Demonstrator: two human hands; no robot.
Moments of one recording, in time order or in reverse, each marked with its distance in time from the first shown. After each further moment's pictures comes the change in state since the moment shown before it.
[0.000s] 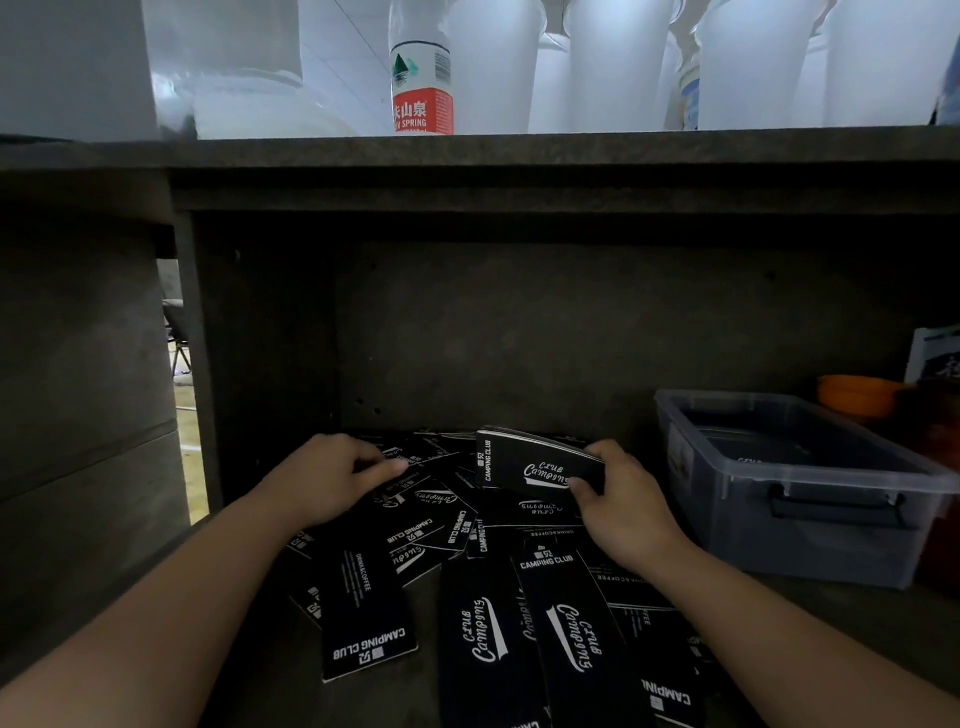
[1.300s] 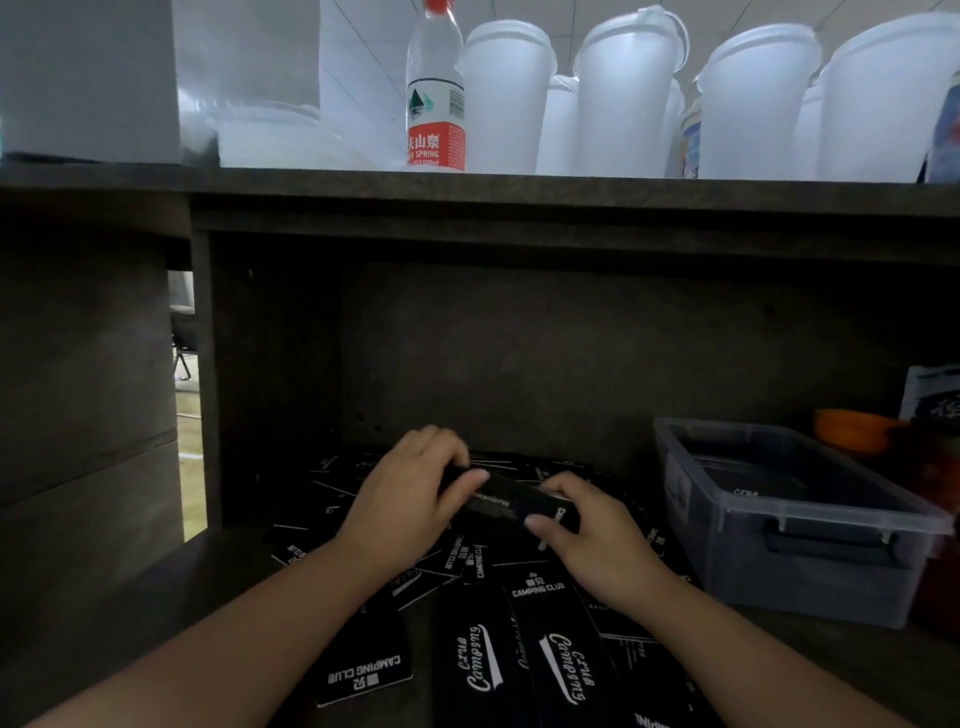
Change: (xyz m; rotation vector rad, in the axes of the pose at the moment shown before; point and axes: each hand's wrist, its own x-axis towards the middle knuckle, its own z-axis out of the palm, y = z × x) left_hand -0.007 0.070 0.035 -0.074 0.500 0.384; right_hand -0.010 -0.015 0.001 0.111 -0.177 -0.206
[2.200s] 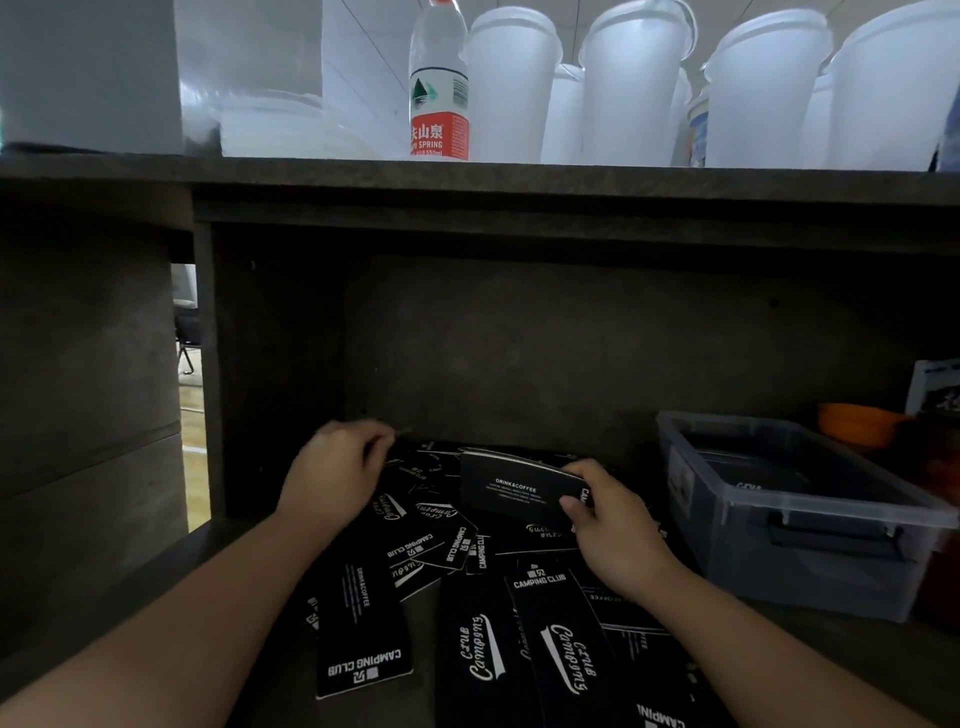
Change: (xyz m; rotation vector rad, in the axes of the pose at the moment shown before) left_hand 0.000 -0.065 -0.019 0.169 0.015 -0.307; right_hand 0.002 0.011 -0.005 -0.034 0.044 0.080
